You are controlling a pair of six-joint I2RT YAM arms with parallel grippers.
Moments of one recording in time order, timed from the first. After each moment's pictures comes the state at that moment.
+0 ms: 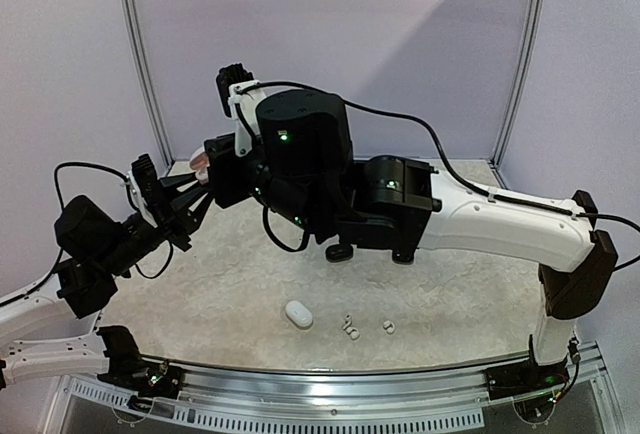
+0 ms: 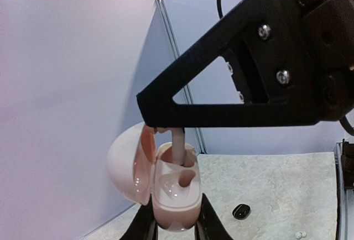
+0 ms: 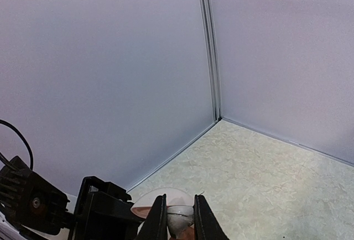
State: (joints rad) left arm -0.82 0.65 0.49 0.47 0.09 0.24; right arm 1.40 1.97 2.08 -0.19 0.58 0.24
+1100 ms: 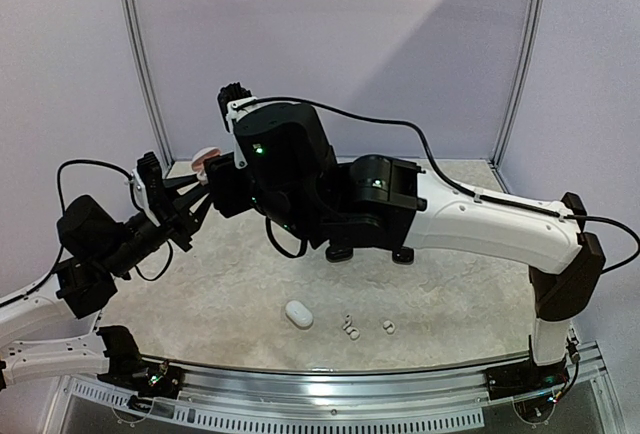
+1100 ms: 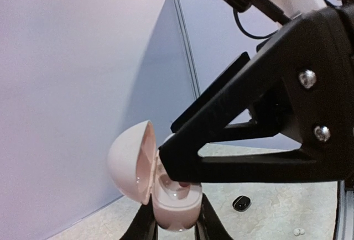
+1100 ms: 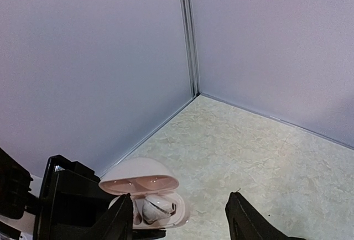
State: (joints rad) left arm -0.82 0.64 0.49 0.41 0.04 0.20; right arm 1.39 2.02 2.16 -0.36 0.65 0.32
